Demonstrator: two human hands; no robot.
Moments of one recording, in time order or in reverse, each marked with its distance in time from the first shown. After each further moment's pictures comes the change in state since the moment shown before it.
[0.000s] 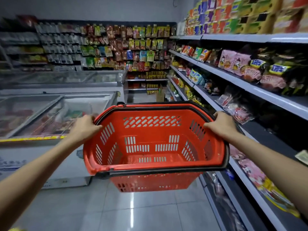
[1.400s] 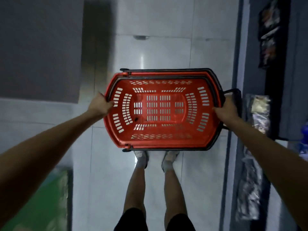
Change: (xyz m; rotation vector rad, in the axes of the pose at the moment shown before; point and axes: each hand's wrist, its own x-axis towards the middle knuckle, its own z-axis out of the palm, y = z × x) left_hand 0.341 -0.184 0.701 -0.014 -0.760 -0.703; right_hand 0.352 0.266 0.699 0.070 -0.760 0.515
